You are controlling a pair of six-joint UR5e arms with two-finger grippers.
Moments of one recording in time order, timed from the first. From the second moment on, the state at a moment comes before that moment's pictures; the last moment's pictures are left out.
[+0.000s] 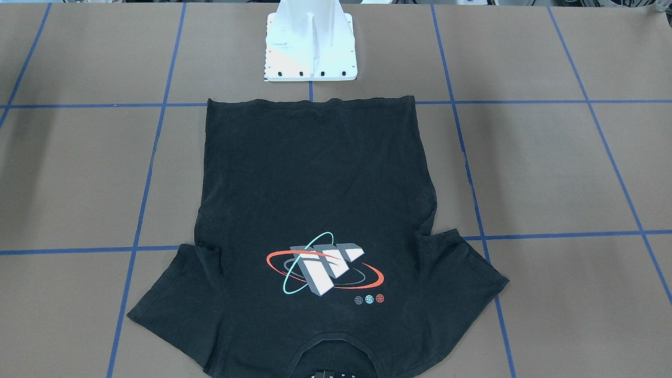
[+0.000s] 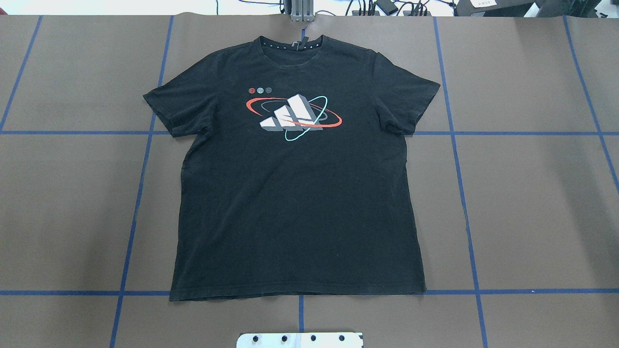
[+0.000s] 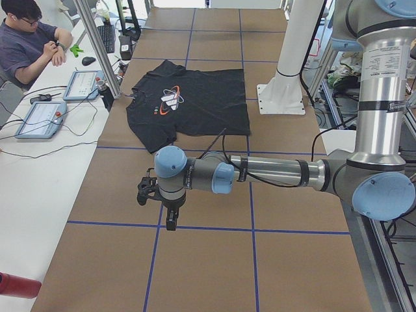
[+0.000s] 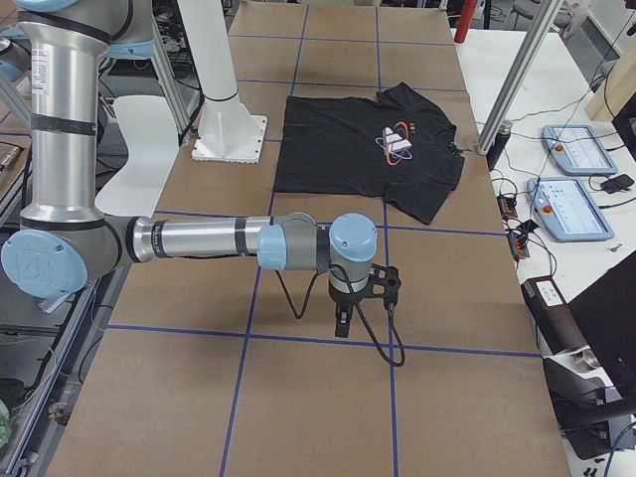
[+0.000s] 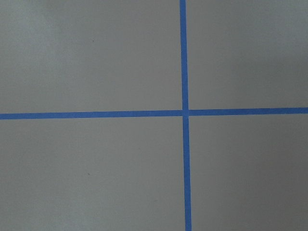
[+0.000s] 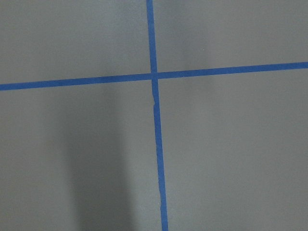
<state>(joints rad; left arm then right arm) -1.56 -1.55 -1.64 -1.65 -2.31 -0.08 1.56 -1.67 1.75 -1.62 2.33 0.12</state>
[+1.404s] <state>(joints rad) -1.50 -1.77 -1.55 -1.80 -2.32 -0.10 1.46 -1.51 1.77 -1.61 2.33 0.28</state>
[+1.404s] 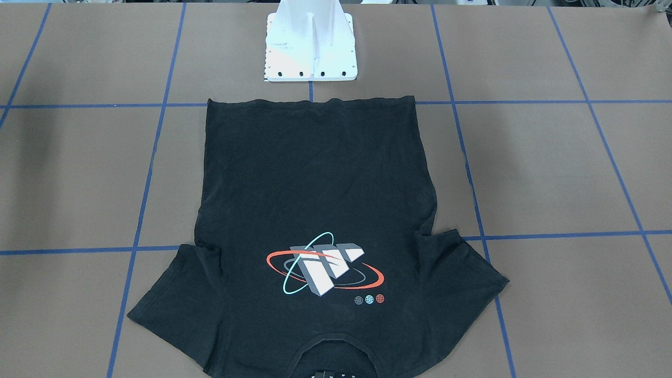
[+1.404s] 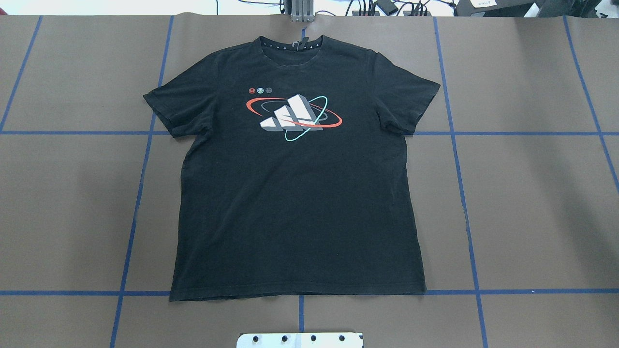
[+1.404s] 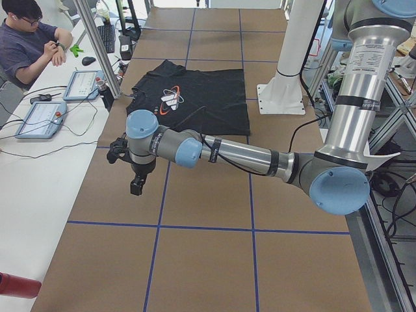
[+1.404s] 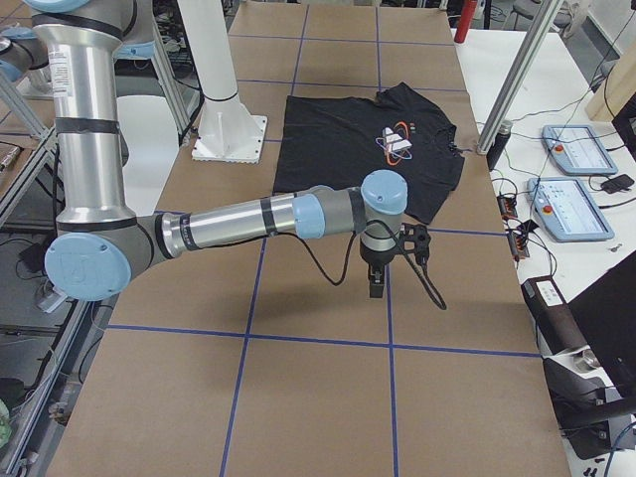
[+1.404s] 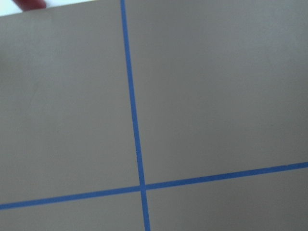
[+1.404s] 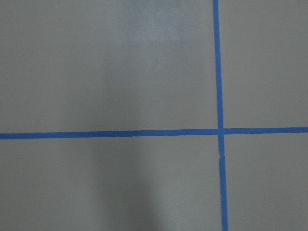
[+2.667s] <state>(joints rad) -1.37 -2.00 -1.30 -2.18 -2.31 -0.44 1.22 -1.16 1.37 -1.17 2.32 0.41</state>
